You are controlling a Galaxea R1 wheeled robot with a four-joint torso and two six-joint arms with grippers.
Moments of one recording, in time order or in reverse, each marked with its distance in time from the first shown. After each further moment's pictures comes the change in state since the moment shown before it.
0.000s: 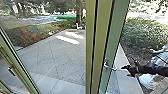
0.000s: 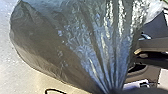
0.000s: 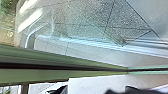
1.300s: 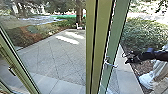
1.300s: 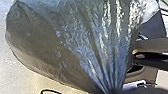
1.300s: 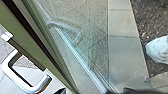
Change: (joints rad) left arm 0.000 0.014 -0.001 0.000 -0.003 0.000; right arm 0.242 0.046 -0.013 -0.110 -0.449 -0.591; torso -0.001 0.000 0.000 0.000
